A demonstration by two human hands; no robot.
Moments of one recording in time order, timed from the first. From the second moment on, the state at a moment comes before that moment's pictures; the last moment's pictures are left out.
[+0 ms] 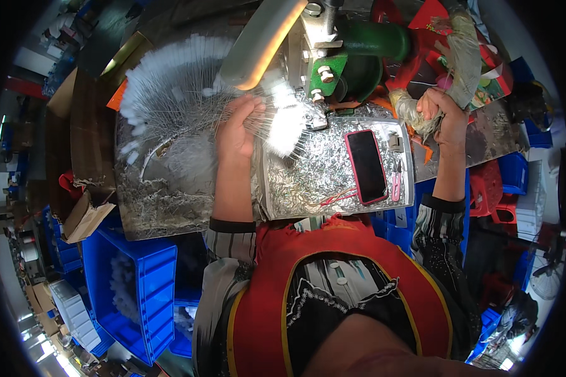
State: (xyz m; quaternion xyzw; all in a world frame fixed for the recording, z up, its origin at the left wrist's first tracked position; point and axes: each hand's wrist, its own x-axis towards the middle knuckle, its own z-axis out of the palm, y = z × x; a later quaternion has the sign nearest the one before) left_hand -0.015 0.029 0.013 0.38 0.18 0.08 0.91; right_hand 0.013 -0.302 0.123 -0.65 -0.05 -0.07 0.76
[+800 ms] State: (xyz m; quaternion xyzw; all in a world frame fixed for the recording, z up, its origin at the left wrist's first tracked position) left_hand -0.008 0.023 0.018 0.38 0.22 0.11 0.89; right_hand 0.014 -0.304 0.125 -0.65 -0.03 -0.05 0.76
